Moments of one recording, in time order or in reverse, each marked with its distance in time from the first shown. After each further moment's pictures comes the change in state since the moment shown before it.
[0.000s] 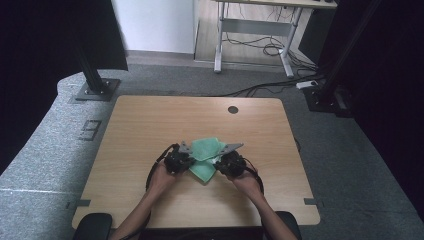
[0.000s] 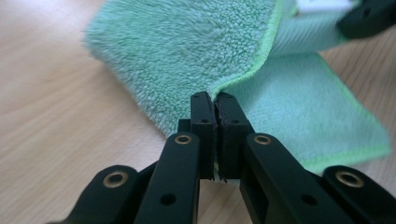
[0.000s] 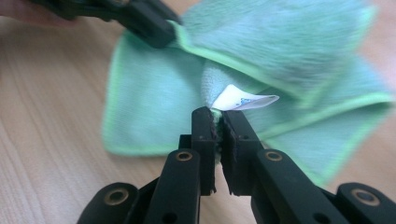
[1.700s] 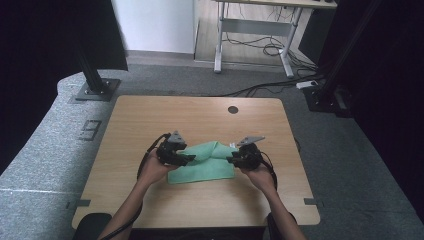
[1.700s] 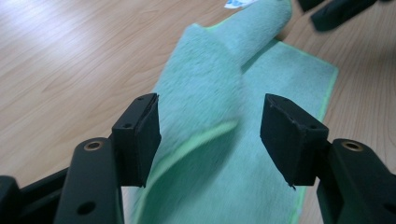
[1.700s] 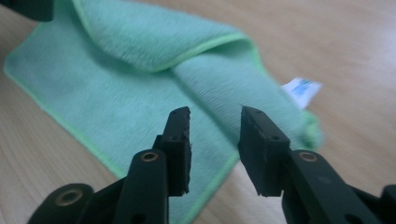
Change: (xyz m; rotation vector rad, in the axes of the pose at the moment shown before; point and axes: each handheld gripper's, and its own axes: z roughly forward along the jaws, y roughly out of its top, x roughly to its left) left arm 0.012 0.025 -0.023 -0.039 -0.056 0.049; right arm -0.043 -0.020 -0.017 -0.051 -0.023 0.131
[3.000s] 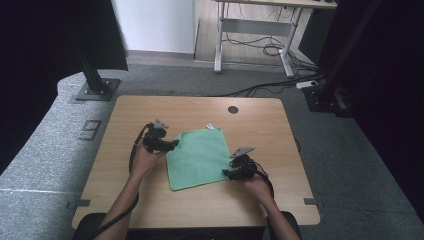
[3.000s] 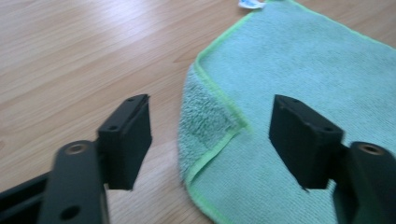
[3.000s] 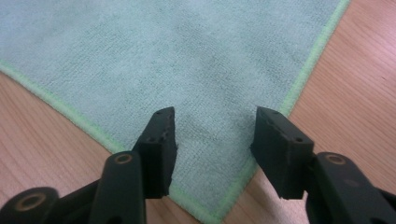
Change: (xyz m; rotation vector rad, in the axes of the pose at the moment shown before) left arm 0.066 -0.021 -0.009 -0.010 0.206 -0.206; right arm 0.017 -0.025 0.021 0.094 -0.028 -0.081
